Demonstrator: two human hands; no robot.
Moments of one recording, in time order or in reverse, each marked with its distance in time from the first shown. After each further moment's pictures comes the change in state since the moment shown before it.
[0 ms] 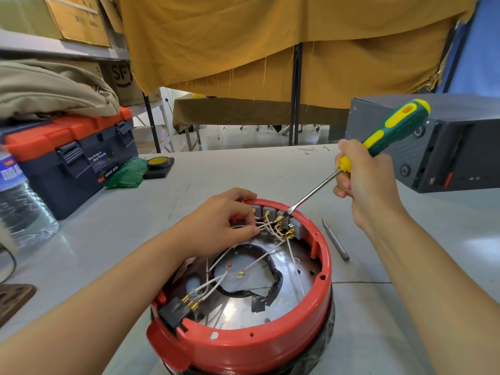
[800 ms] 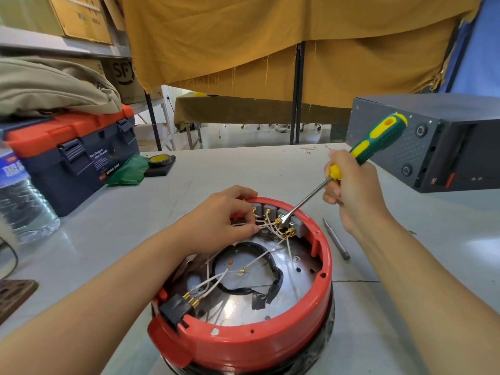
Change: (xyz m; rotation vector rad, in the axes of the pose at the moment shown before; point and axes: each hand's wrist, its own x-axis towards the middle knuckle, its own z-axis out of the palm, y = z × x) left_hand 0.000 -0.002 0.001 0.017 0.015 0.003; right_hand -0.002 0.019 0.006 0.072 -0.072 0.082
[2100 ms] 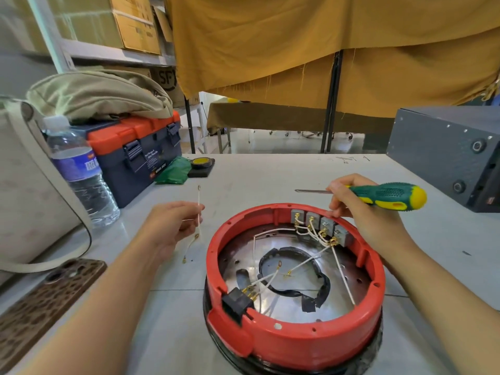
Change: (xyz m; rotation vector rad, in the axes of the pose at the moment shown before) left_hand -0.068 -0.085 -0.035 -0.993 0.632 -0.788; right_hand -0.024 0.019 0.018 -0.337 -0.332 -0.233
